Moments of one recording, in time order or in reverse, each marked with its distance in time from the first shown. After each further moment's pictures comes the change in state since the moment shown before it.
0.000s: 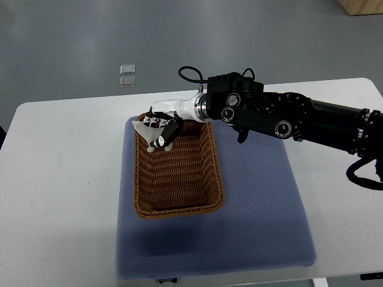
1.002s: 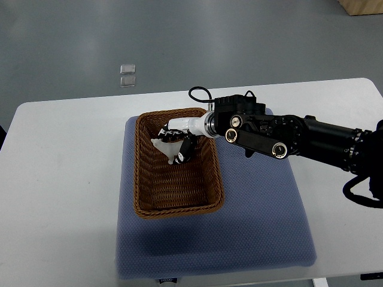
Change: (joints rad) left arm 0.000 0.000 0.002 0.004 0.000 0.000 0.000; right arm -0.083 0.014 0.003 -0.074 -0.149 0.011 -0.002
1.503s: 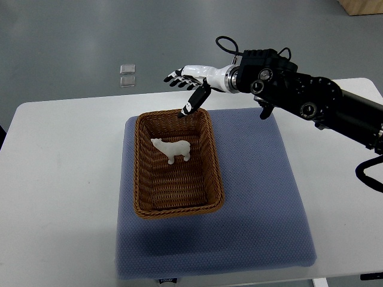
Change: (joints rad) left arm 0.000 0.000 0.001 -0.007 0.000 0.000 0.000; right arm 0.003 -0.133 0.328 0.001 0.044 -0.008 0.015
